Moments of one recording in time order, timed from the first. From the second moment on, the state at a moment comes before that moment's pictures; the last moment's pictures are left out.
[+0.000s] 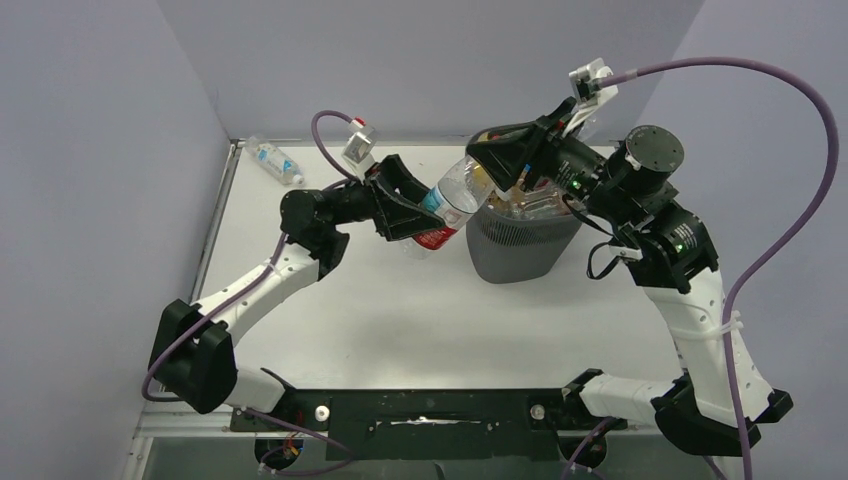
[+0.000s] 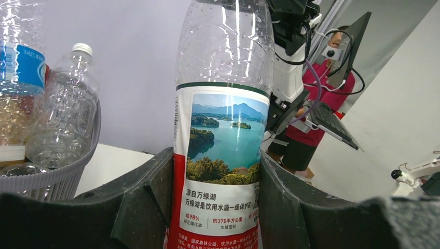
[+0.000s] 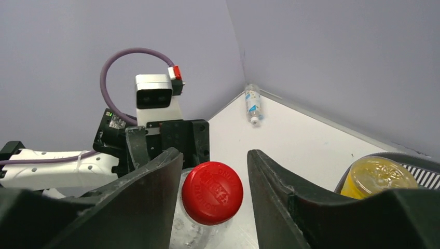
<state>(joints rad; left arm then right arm) -0.58 1.40 1.05 1.12 0.95 -1.19 0.59 1.18 1.78 -0.50 -0.25 0.30</state>
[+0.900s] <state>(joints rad) -0.44 1.28 1.16 0.53 1.02 -0.70 0.54 1.42 1.94 -0.74 -0.37 0.22</state>
